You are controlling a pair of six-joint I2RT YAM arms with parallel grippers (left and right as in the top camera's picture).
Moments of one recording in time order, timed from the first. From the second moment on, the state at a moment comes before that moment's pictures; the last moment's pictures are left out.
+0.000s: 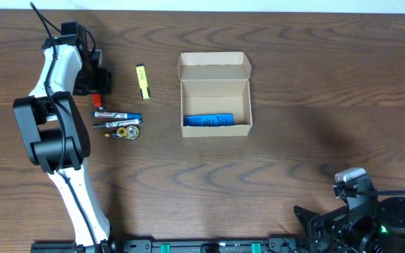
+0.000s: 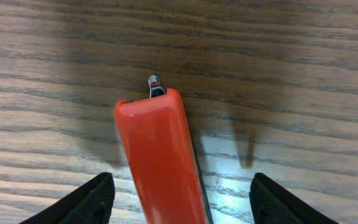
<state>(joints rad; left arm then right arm) 0.15 2.32 1.85 -1.02 -0.01 0.11 0.44 0.57 1.28 -1.53 -0.06 0.17</state>
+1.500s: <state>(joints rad) -0.24 1.91 2.06 -1.19 0.06 0.42 0.44 0.57 1.28 -1.53 -0.06 0.17</state>
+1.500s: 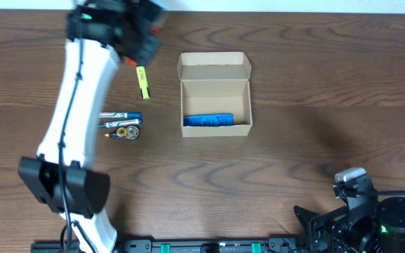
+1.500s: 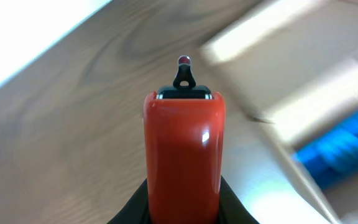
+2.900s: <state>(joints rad) -0.62 2.29 2.04 -1.18 -0.22 1.05 0.44 0.57 1.28 -1.53 -0.06 0.17</state>
